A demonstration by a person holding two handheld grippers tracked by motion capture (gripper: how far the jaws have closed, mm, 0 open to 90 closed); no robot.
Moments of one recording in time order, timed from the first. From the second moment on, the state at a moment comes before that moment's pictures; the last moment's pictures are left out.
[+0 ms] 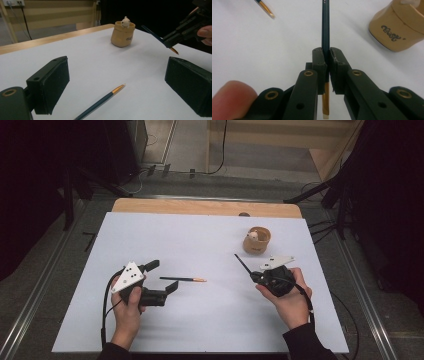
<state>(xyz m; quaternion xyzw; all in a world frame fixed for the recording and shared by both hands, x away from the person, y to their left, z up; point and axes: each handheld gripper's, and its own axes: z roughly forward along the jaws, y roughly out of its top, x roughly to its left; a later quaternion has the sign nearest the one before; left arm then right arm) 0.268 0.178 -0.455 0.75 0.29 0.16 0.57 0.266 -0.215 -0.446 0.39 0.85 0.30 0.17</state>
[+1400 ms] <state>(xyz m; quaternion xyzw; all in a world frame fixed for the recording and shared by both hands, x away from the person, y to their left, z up) 0.277 0.138 -0.457 0.77 0.23 0.07 0.58 0.252 -0.170 -0.434 0.29 0.86 0.38 0.16</state>
